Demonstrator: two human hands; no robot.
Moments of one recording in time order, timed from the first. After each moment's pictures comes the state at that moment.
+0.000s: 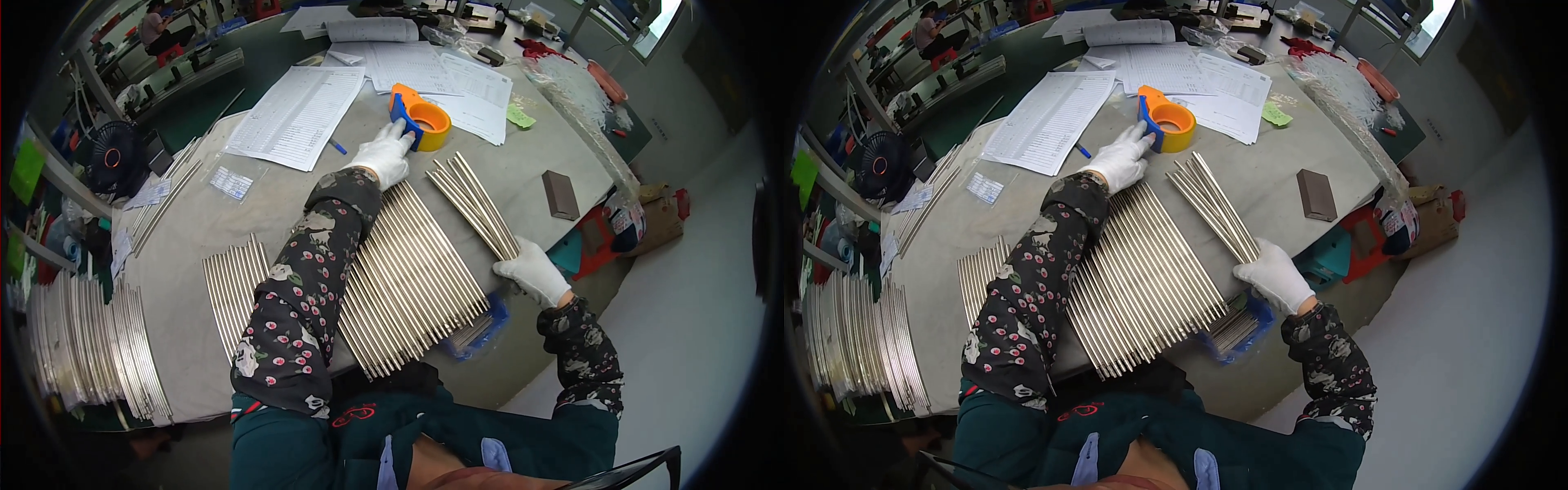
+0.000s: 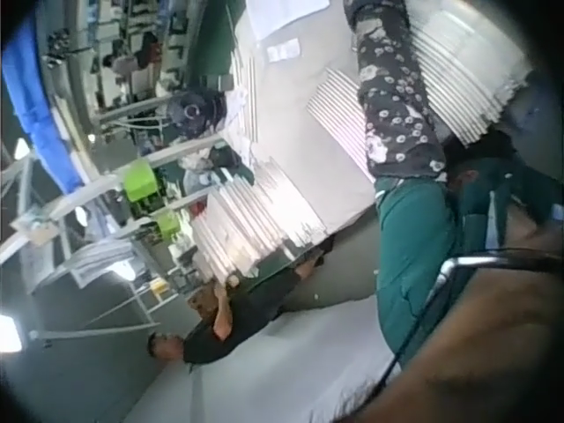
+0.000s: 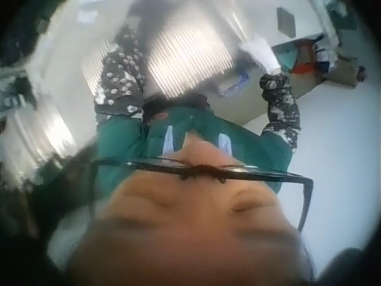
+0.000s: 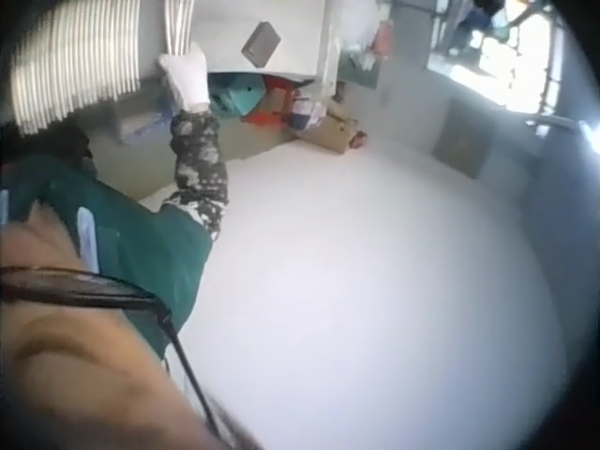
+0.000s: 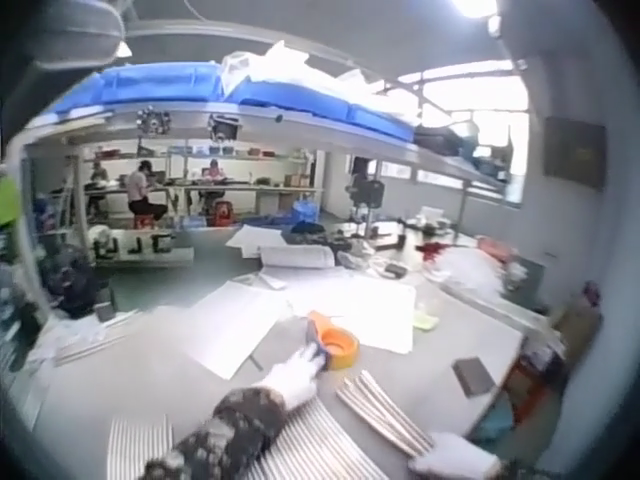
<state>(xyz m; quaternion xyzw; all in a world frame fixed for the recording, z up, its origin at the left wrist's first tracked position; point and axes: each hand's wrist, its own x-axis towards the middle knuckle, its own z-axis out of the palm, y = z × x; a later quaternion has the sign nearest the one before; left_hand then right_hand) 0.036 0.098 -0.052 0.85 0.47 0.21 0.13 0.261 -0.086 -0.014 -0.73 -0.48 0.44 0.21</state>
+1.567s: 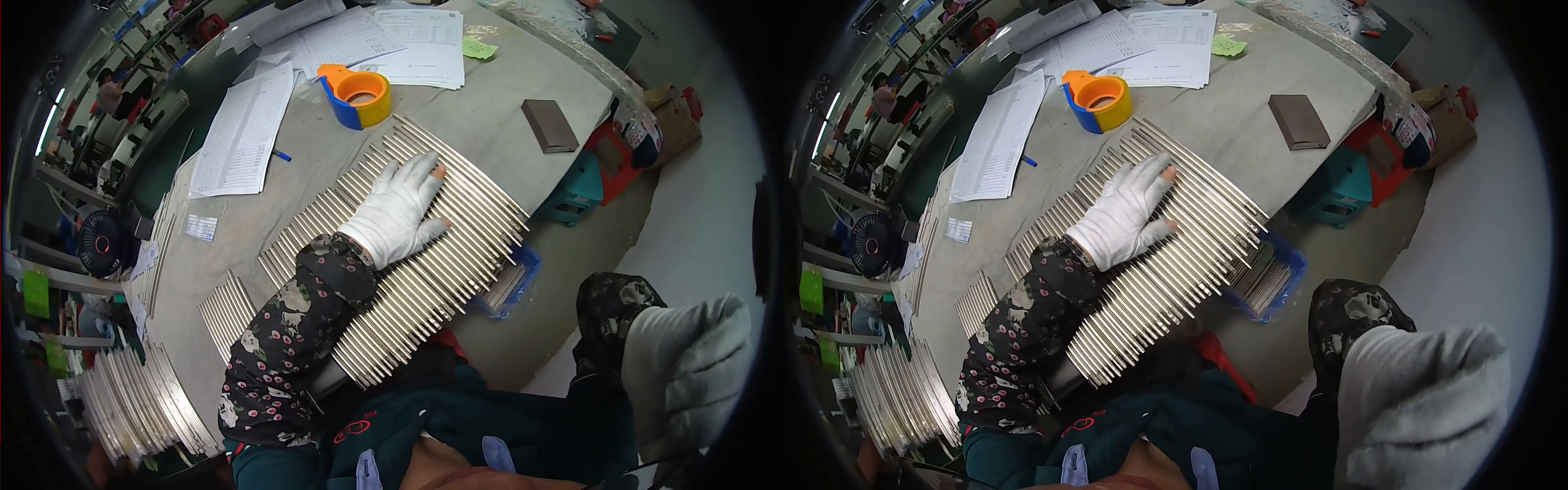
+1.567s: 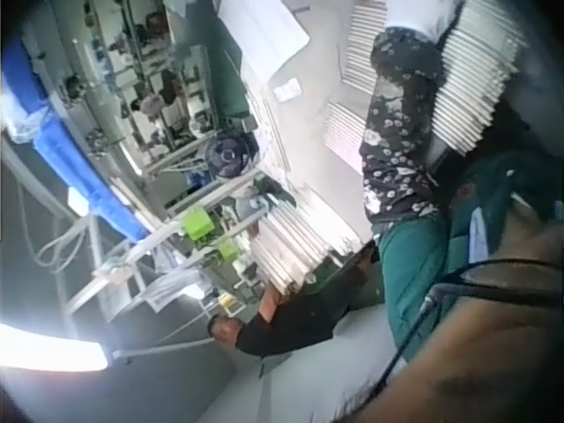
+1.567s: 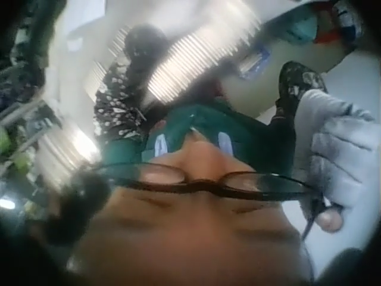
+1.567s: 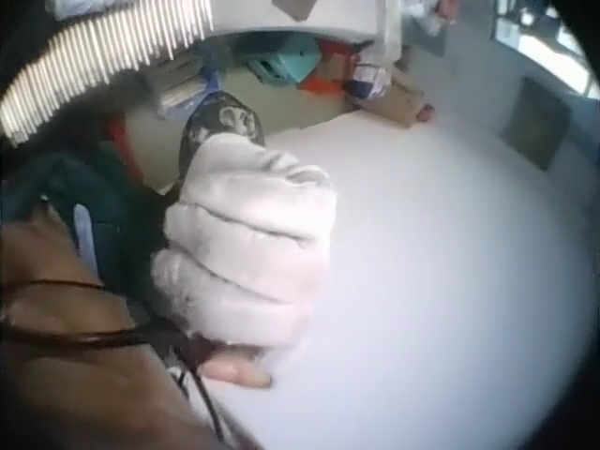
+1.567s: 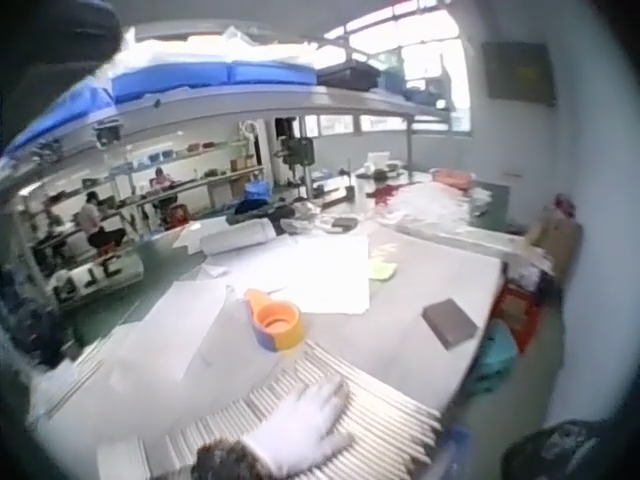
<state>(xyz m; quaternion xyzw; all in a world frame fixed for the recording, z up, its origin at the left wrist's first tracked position) 0.082 0.014 -0.056 0.96 0.22 0.10 0.13 0.287 -0.193 0.083 -0.15 -0.76 -0.07 0.63</state>
